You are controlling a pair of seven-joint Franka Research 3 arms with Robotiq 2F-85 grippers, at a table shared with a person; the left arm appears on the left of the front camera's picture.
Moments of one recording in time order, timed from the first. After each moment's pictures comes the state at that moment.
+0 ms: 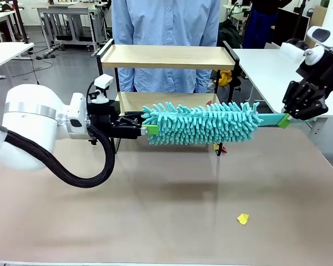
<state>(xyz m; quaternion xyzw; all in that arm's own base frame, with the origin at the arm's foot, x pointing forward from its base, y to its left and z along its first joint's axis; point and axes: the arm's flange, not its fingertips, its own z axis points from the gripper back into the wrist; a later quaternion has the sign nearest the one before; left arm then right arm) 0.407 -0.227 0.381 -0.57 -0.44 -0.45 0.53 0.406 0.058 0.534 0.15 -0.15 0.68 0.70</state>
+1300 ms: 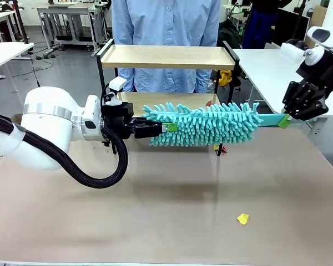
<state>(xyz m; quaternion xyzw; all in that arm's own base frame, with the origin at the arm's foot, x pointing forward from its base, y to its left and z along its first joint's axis) 0.411 -0.252 0.375 -0.58 -0.43 -0.45 0.52 0.405 0.058 0.533 0.15 -0.15 0.68 0.70</state>
